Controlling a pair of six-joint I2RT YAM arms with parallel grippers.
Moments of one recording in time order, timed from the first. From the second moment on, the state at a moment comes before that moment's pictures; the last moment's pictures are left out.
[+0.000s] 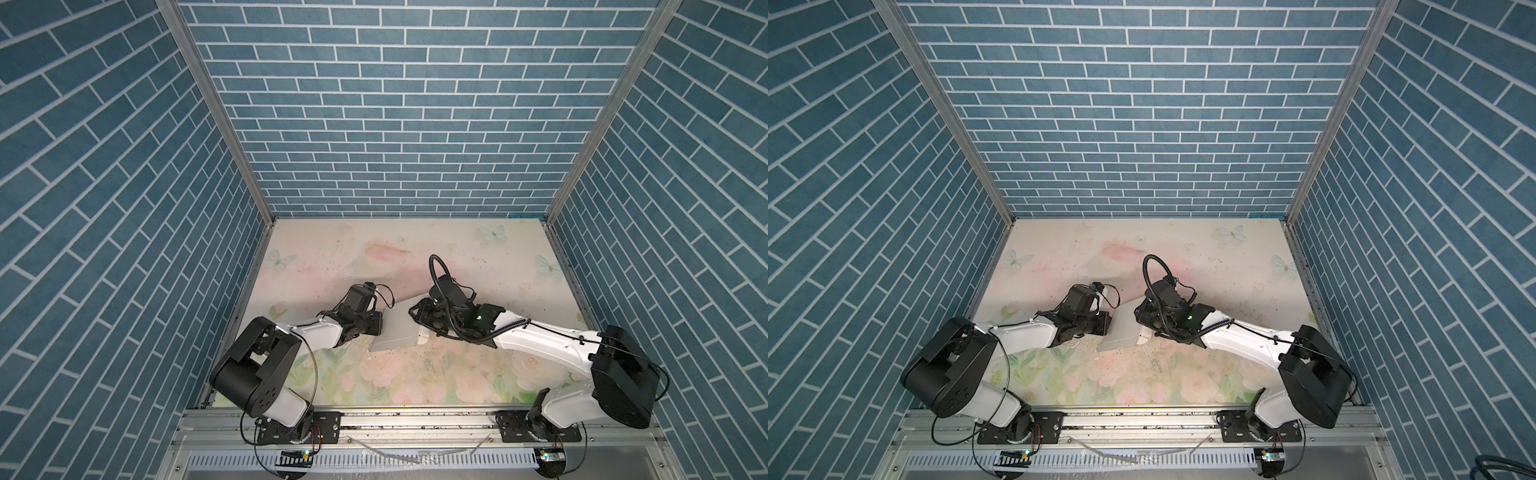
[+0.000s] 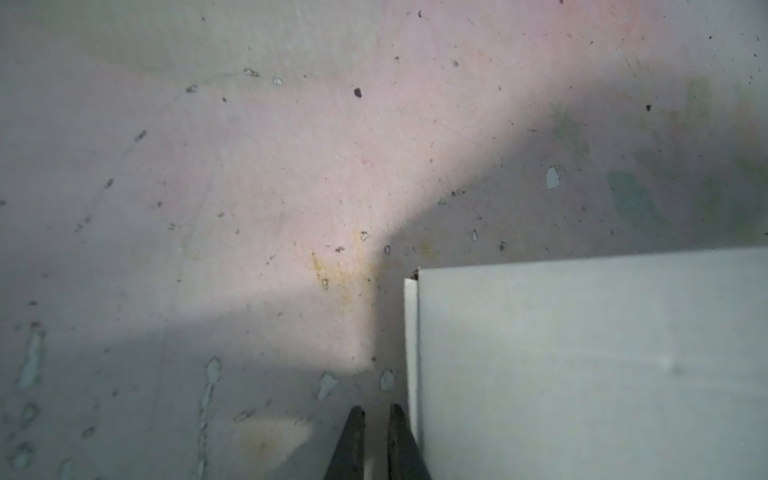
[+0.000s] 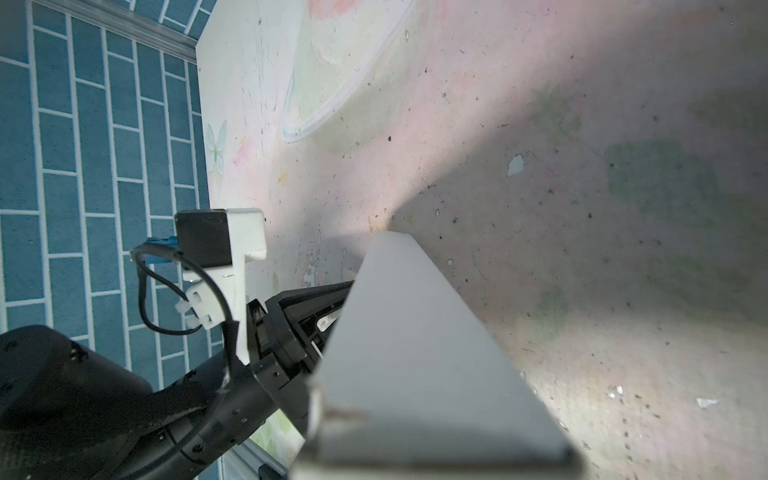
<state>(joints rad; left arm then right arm) -0.54 1.52 0.58 0.03 0.15 -0.39 0.96 1.45 0.88 -0.18 -0.01 1.15</state>
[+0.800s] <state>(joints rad) -0.41 1.30 0.88 -0.26 0.18 -0.33 0.91 1.25 0.88 -0.28 0.02 1.10</state>
